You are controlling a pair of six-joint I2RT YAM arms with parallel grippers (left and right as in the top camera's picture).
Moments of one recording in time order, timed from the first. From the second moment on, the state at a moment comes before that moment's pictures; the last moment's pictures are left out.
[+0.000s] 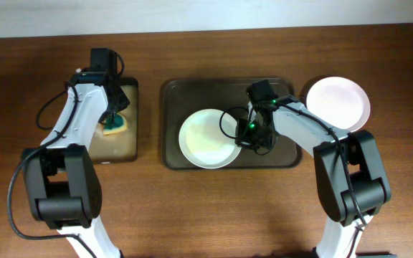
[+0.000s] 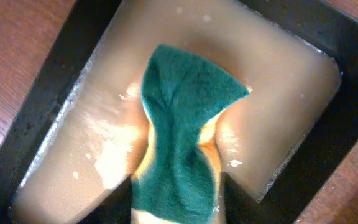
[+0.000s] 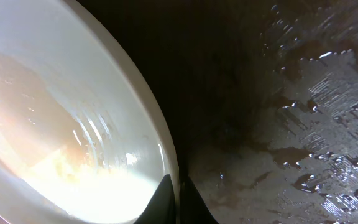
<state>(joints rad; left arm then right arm) 0.00 1.99 1.55 -0.82 -0.27 -0.54 0.31 1.99 1.26 -0.70 -0.34 0.49</state>
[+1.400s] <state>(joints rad) 0.00 1.75 1.60 -0.98 -0.17 -0.52 0.78 1.72 1.80 -0.73 1.06 -0.67</state>
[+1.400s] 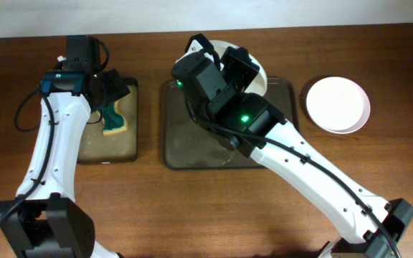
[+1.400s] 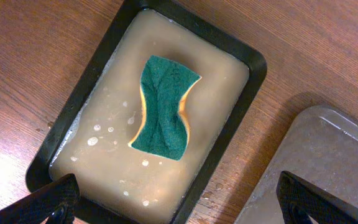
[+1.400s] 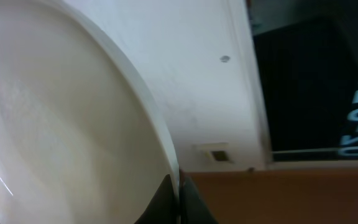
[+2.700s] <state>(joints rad) 0.00 1.75 1.60 -0.98 -0.17 -0.52 -0.54 1.98 1.66 -0.95 -0.21 0.13</state>
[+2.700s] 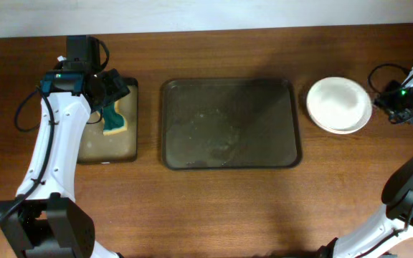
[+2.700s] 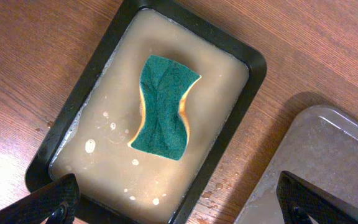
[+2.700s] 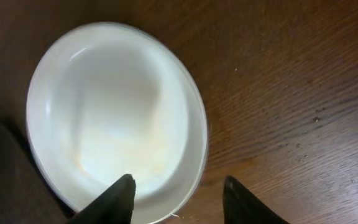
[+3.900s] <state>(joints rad) 0.00 1.75 1.60 -0.98 -0.17 -0.52 -0.32 1.03 1.05 -1.23 -0.36 0.09</state>
